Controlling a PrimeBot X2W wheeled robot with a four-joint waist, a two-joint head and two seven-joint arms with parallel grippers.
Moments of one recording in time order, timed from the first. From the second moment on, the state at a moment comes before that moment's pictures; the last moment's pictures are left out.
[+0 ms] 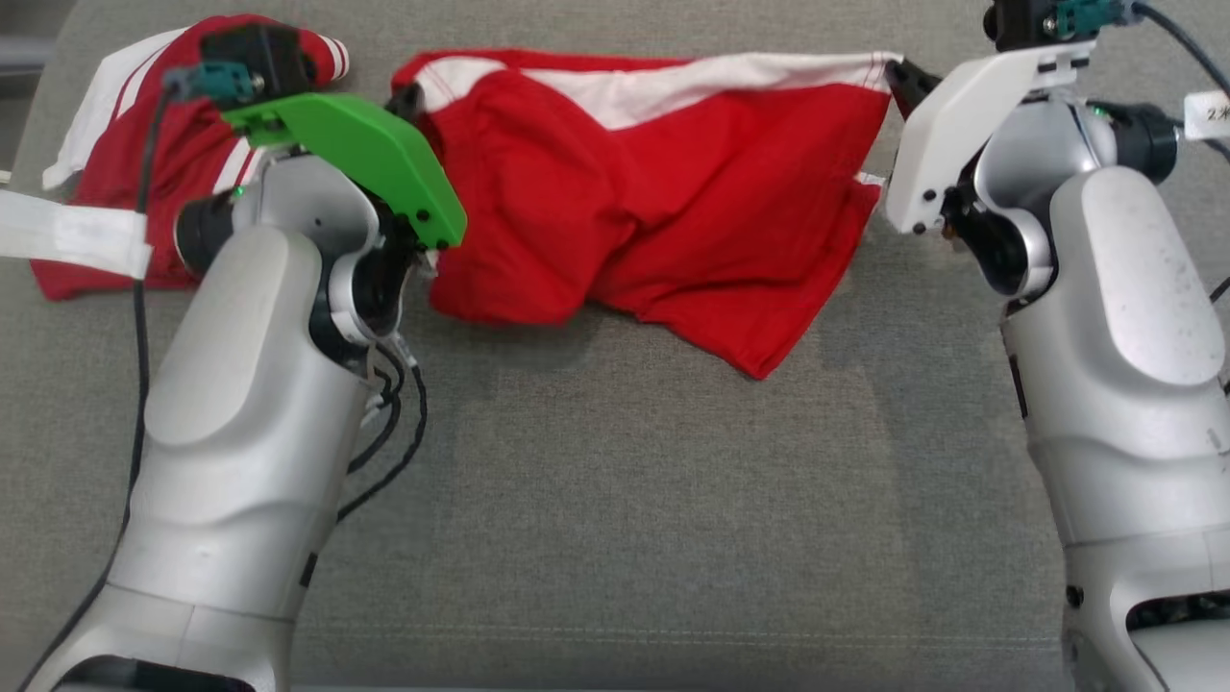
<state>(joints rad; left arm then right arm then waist) -0.85 0.11 -0.37 0.51 -0.69 0.19 0.35 -0.84 -0.06 0.01 0.45 0.16 0.13 0.50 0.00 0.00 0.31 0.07</state>
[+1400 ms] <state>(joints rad) -1.38 0.19 -0.18 0.60 -0.75 -0.09 -0.11 -1.73 -0.15 0.37 0.94 -0.09 0.13 -0.19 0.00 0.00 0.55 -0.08</state>
